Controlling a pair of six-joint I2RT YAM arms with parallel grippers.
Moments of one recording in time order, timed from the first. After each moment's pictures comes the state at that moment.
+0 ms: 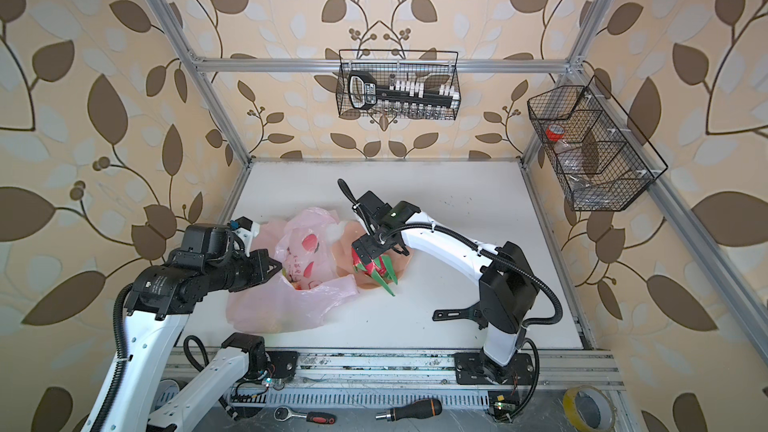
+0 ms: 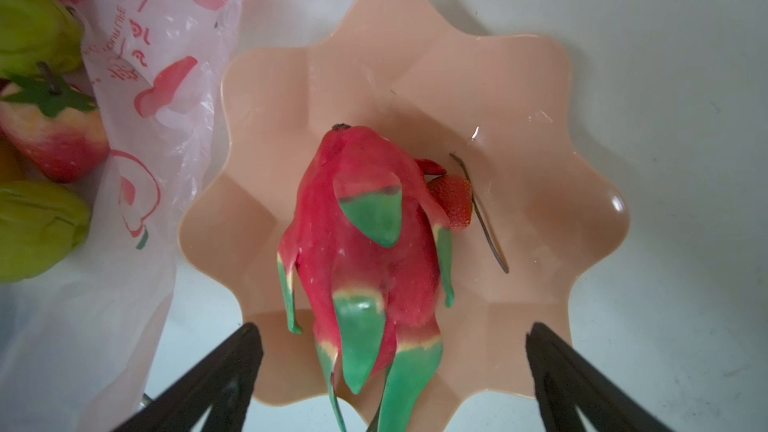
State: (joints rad) left arm -0.11 0.77 1.10 -1.26 0.35 -0.45; right arm 0.82 1.78 1.51 -0.89 0.09 0.14
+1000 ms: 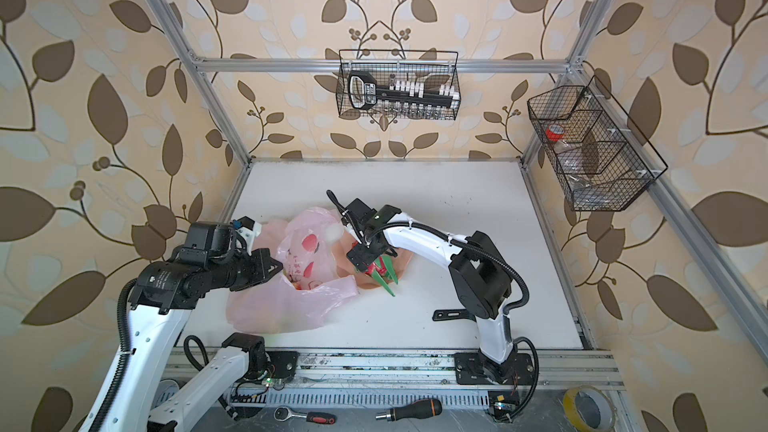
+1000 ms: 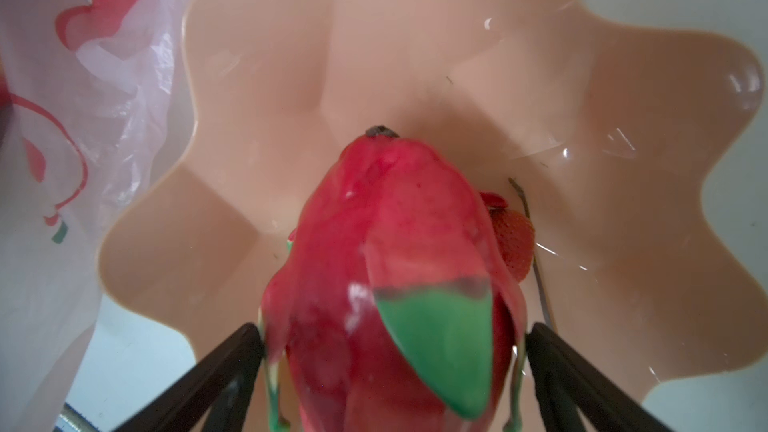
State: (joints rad) left arm -0.11 0.79 1.10 -1.27 0.35 -0.45; right arm 0.84 1.95 1.57 -0.88 0.06 0.01
